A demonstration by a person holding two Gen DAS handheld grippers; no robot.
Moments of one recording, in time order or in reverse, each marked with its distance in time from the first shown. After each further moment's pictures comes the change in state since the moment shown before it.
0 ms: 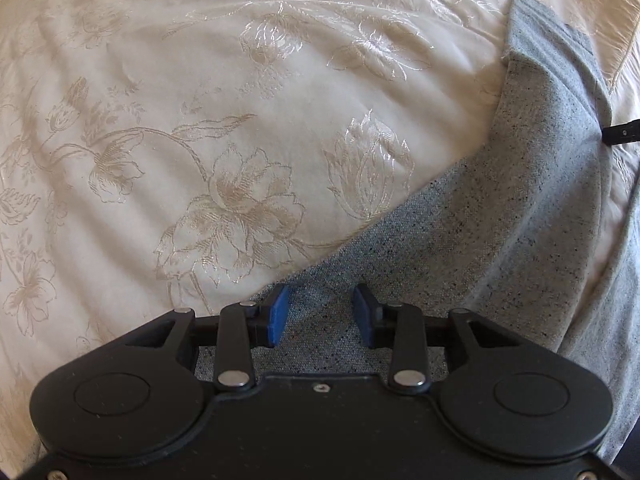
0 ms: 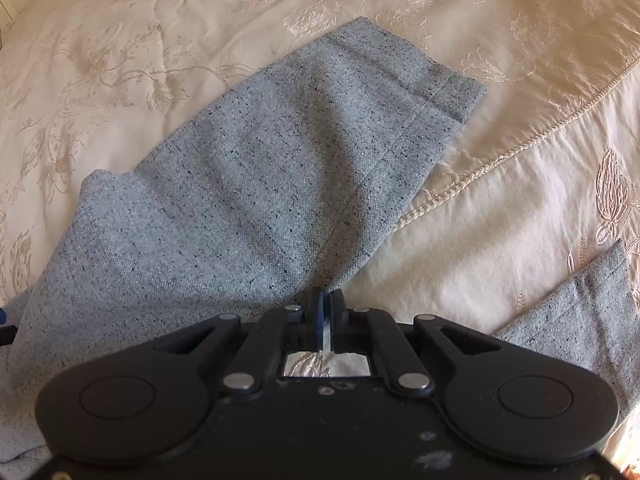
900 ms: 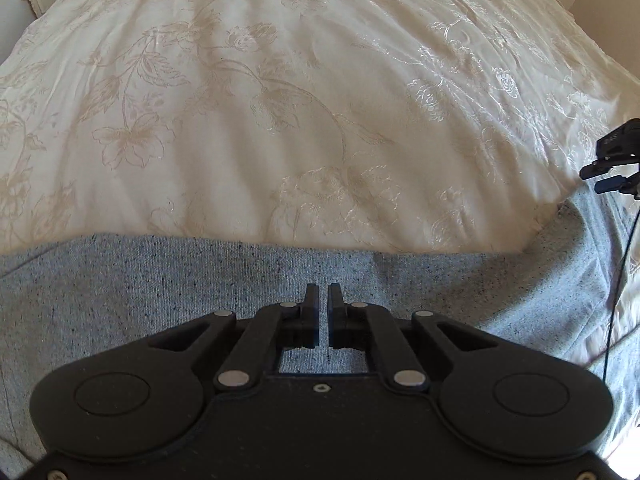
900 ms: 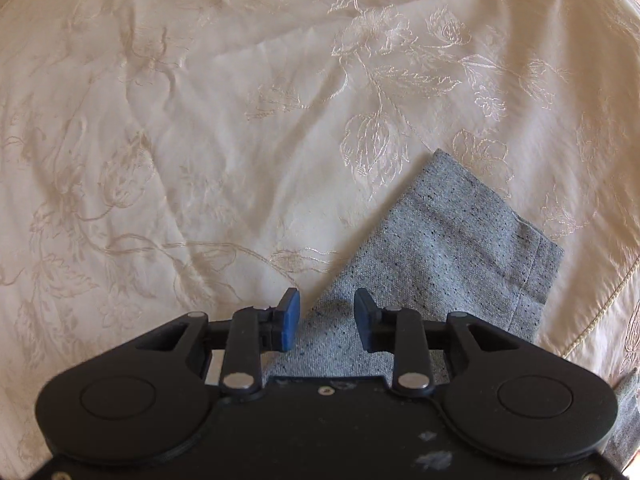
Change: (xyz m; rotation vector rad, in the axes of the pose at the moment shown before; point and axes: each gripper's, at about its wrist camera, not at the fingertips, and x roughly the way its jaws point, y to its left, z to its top) left arm -0.057 0.040 -0.053 -0.581 -0.142 0.046; right arm 0.041 0.083 0.165 0.099 0.047 -0.130
